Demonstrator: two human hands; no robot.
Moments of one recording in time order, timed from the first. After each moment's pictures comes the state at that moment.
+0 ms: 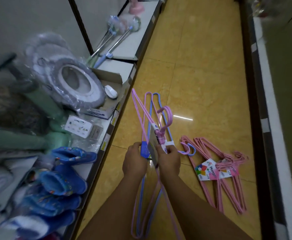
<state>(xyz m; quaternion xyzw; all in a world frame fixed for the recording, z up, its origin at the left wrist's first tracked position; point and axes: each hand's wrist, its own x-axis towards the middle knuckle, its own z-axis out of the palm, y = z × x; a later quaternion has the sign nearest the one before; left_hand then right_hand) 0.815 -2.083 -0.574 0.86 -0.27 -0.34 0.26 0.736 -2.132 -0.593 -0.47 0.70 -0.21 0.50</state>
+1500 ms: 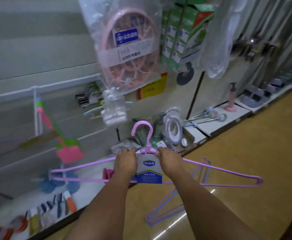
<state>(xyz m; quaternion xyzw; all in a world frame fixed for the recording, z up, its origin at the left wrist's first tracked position) 0.703 -1.771 -0.117 0.98 -0.09 -0.08 0.17 0.661 -1.929 -0.094 -0.98 0.06 0.05 0.16</state>
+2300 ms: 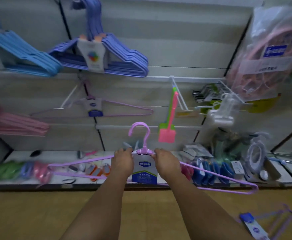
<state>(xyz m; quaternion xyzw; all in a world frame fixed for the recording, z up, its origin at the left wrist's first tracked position) 0.545 -1.351 -0.105 0.96 0.18 -0.02 0.20 0.578 -1.506 -0.080 -0.97 -0.20 0.06 0.13</state>
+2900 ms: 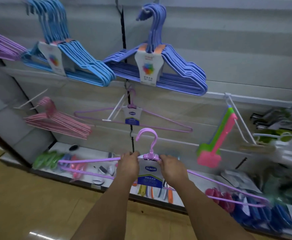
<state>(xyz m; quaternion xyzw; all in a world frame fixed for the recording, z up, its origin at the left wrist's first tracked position) 0.569 -1.209 -0.102 0.94 0.28 0.00 0.21 0.635 -1.359 -0.087 -0.93 -0.33 0.07 0.13</state>
